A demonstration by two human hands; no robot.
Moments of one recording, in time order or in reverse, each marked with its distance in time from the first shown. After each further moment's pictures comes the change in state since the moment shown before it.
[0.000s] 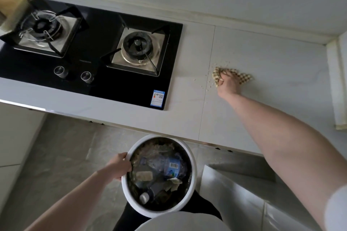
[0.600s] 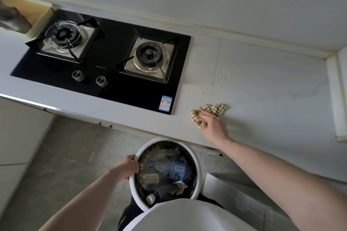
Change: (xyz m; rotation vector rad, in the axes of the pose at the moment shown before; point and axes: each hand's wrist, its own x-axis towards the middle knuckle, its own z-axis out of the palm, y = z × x) left_hand -0.017 0.002 0.000 -0.051 -0.021 -0.011; right_hand -0.148 -0.049 0.019 0.132 -0.215 -0.200
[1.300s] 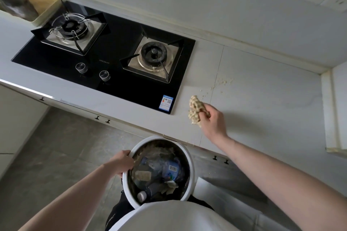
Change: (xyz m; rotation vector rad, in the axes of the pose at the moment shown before) left_hand 0.002 -0.005 -0.003 0.003 0.002 0.073; right_hand -0.001 -0.046 -0.036 0.324 0.188 0.022
